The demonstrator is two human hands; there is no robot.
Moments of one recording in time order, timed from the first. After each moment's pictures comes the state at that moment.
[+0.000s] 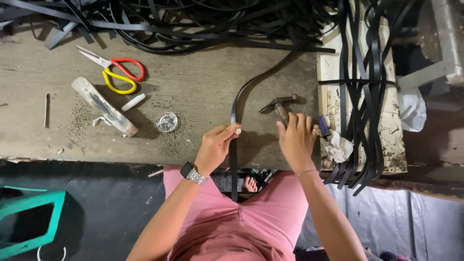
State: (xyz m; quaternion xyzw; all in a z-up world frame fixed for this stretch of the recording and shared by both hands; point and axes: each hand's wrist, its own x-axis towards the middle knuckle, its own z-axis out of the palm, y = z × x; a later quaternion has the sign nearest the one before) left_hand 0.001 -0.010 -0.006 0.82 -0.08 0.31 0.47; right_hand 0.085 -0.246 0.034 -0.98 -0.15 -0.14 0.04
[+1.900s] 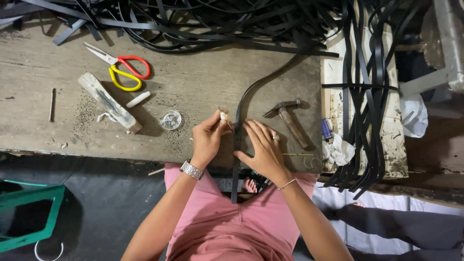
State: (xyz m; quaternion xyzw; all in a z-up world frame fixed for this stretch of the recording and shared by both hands) left_hand 0.005 0.002 0.014 0.58 0.09 0.22 0.78; right_hand 0.039 -0.188 0.042 -0.89 -0.40 -0.05 0.20
